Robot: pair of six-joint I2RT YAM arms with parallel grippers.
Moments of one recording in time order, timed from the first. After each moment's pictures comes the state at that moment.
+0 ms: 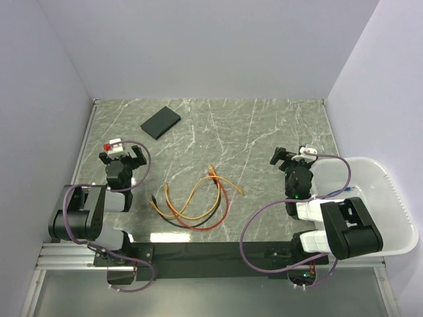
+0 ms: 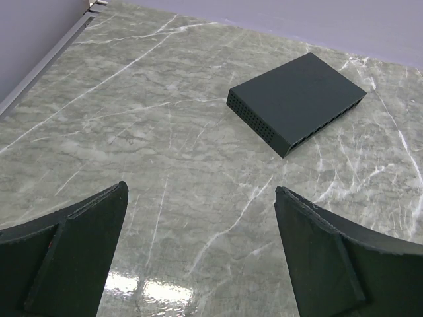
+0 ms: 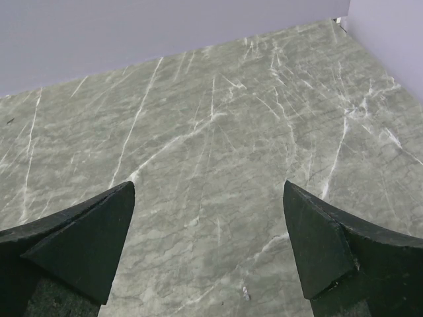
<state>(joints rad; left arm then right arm) -0.02 1.47 0.24 1.16 -0.17 -0.15 0.17 1.32 0.18 1.14 0.35 0.17</state>
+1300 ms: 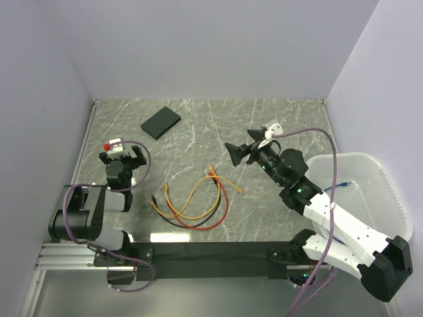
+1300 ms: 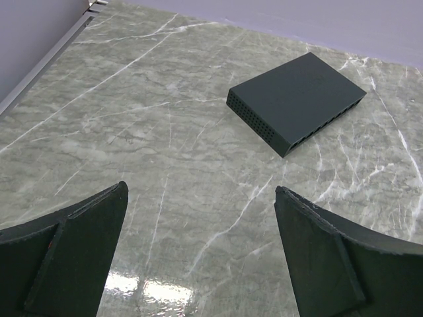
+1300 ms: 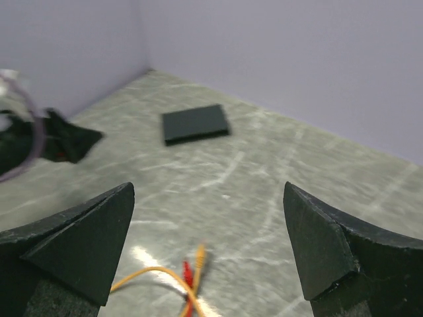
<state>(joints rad) -0.02 1.47 0.24 1.16 -0.17 -0.15 0.65 0.93 0.65 0.38 0.08 0.05</state>
